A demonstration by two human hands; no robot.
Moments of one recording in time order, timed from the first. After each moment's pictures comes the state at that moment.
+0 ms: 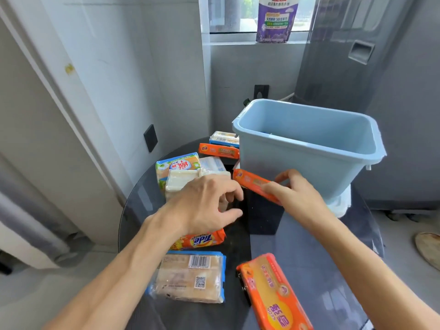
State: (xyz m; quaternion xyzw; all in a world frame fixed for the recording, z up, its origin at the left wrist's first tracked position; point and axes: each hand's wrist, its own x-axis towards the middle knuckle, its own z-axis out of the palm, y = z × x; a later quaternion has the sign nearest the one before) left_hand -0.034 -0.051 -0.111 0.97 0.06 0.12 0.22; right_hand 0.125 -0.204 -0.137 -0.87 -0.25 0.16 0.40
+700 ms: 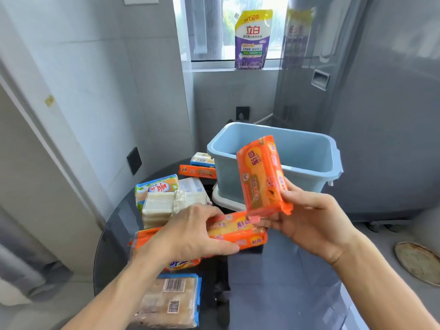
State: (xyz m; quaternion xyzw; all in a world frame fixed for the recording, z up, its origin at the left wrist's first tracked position) left_hand -0.021 -0.074 -0.117 0.96 0.14 0.04 0.25; right_hand 0.140 -0.270 -0.096 -0.39 -0.32 0.52 0.69
